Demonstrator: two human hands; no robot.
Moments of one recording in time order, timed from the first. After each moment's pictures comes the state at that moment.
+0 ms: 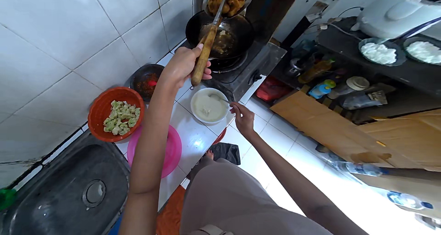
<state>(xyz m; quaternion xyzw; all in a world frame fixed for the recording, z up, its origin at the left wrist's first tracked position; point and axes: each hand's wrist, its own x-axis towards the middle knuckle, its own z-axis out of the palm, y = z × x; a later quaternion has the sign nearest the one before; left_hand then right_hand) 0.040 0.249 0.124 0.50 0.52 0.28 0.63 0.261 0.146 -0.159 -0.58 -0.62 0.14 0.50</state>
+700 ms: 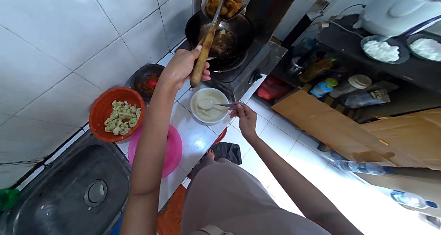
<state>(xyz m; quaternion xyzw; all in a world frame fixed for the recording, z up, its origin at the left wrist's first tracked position) 0.038 0.247 0.122 0.51 0.53 0.27 0.63 0.246 0.138 -0.130 -0.58 -0.45 0.33 0.59</state>
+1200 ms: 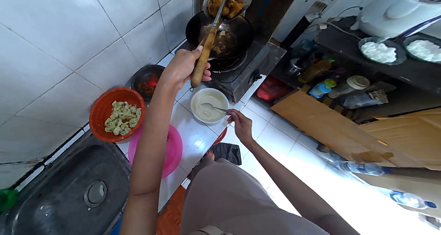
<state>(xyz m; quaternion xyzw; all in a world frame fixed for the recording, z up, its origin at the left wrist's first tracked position) 0.036 0.244 0.125 0.50 0.52 0.27 0.63 0.245 0.123 -0.165 -0.57 -0.56 0.26 0.55</state>
